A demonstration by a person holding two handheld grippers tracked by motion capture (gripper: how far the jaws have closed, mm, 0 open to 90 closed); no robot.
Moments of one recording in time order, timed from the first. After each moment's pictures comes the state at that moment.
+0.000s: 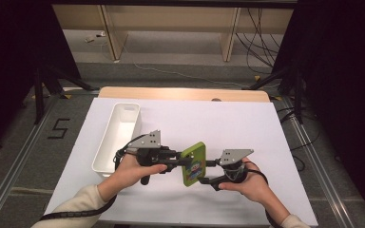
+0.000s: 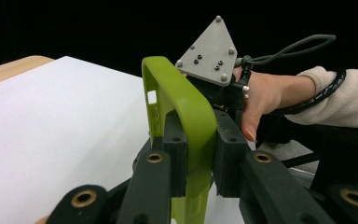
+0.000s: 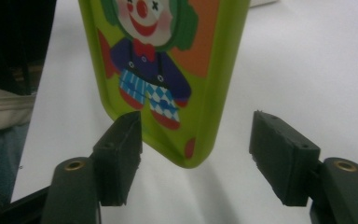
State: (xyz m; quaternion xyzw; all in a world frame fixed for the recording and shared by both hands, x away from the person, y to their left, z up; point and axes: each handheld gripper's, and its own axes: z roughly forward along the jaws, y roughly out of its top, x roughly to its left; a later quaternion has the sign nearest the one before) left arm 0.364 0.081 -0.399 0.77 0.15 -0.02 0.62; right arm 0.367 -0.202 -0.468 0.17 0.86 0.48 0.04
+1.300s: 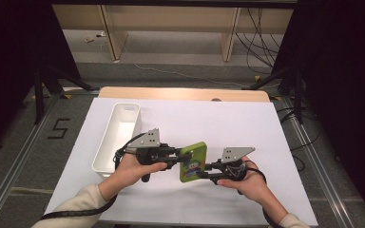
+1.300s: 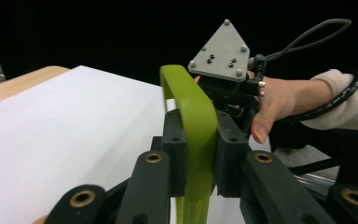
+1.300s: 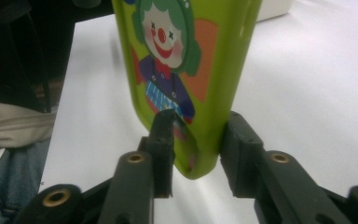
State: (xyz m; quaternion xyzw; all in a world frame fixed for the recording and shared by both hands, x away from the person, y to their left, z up) left arm 0.368 0.083 -0.399 0.76 0.15 0.01 0.63; right arm 0.369 -0.202 -0.465 0.18 0.84 0.51 0.01
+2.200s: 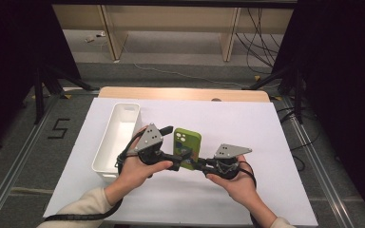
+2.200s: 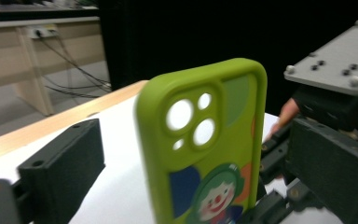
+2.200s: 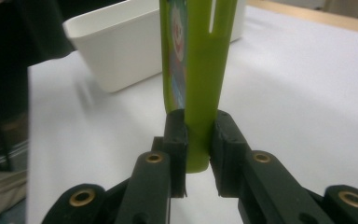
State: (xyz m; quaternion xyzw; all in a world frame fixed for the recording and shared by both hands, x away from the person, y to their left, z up) left arm 0.360 0.067 -0.388 0.72 0.27 0.18 0.61; right arm 0.354 -0.172 -0.442 0.28 0.80 0.52 0.09
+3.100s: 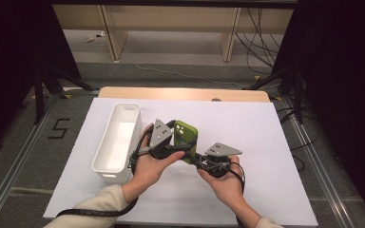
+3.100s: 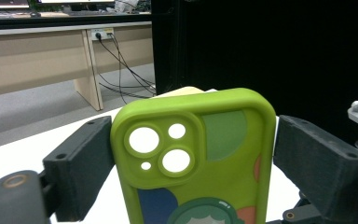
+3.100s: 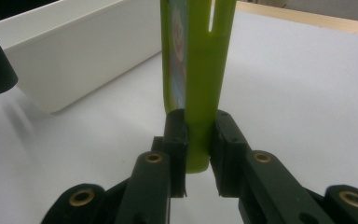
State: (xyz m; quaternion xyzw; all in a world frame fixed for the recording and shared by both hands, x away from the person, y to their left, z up) left arm 0.371 0.046 -0.390 0.70 0.34 0.24 0.59; right arm 0.353 -0.148 -0.445 0.37 0.78 0.48 0.15
